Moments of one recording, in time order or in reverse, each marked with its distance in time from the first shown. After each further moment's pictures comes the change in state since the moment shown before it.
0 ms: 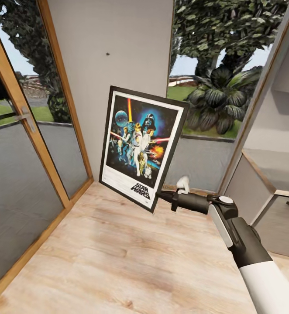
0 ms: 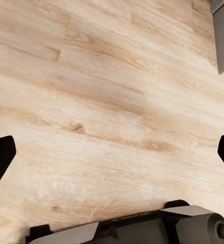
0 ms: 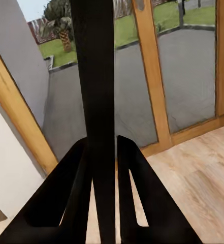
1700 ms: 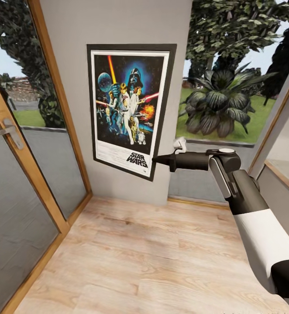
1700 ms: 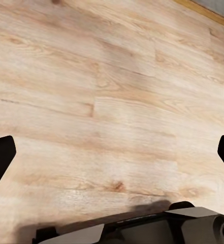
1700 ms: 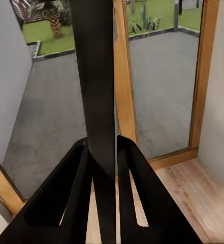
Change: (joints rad) left arm 0.000 0.014 0.000 0.003 0.000 -0.005 0.002; right arm -0.370 -0.005 0.063 0.019 0.032 0.282 0.033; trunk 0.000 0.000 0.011
